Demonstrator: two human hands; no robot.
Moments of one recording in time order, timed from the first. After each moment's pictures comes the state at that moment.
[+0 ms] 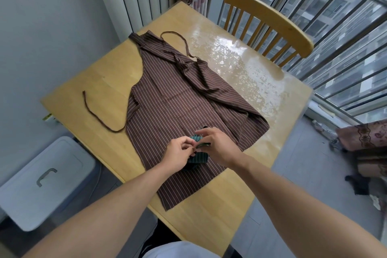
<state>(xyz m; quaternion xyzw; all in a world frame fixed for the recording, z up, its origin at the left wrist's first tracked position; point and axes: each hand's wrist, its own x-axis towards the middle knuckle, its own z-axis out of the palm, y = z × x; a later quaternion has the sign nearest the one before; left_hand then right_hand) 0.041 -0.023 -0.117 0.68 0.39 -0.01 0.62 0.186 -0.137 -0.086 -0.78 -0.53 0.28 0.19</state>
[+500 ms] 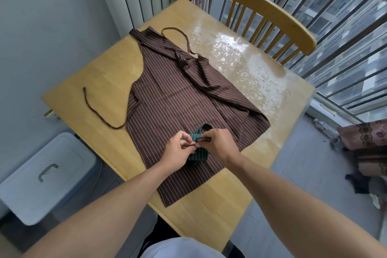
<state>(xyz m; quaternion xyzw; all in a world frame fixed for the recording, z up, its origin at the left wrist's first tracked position) 0.036 -0.027 -0.113 0.66 0.40 0.01 0.64 0.173 -0.134 -0.087 -0.84 -0.36 0.32 0.23</state>
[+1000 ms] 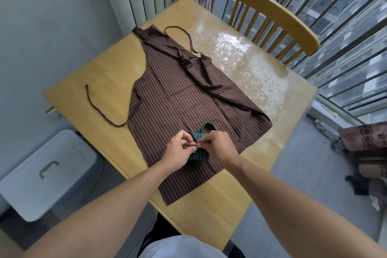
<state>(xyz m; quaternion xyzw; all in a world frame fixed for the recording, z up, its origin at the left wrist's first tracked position) 0.034 -0.025 -0.115 0.69 0.41 0.01 0.60 0.164 -0.131 -0.088 -0.85 -0.36 0.32 0.22</state>
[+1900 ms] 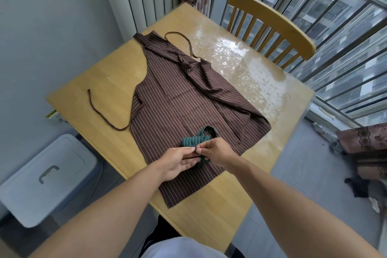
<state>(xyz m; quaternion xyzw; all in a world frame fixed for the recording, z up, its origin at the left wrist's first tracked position) 0.027 -0.019 -0.102 0.29 0.47 -0.09 0.83 0.157 -0.131 -0.079 -0.79 -0.21 0.49 0.29</state>
